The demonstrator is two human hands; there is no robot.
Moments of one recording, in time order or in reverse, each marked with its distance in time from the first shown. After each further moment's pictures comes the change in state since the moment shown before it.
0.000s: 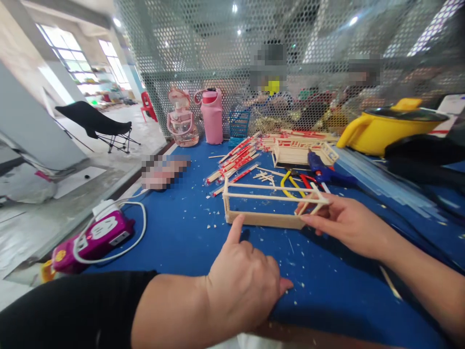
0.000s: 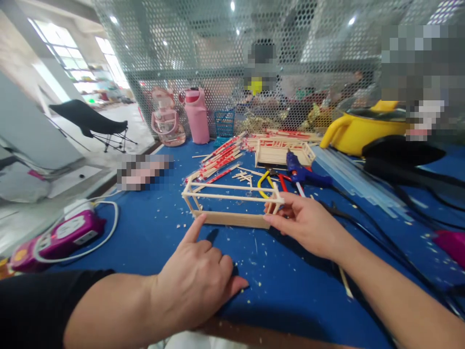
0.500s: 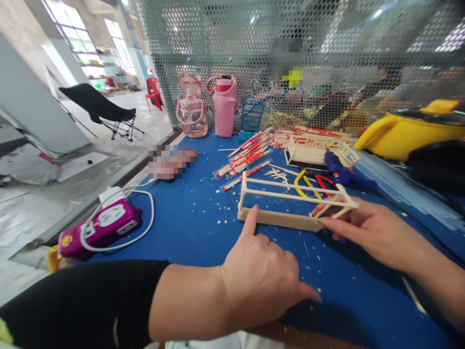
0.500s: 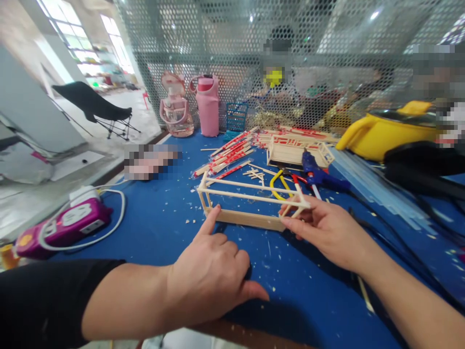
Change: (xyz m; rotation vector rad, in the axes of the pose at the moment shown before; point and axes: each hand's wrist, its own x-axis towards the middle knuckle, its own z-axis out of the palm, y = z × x) left_hand 0.006 -0.012 0.005 -0.194 0.022 -0.018; right_hand 0.002 -0.009 0.003 -0.086 0.069 0.015
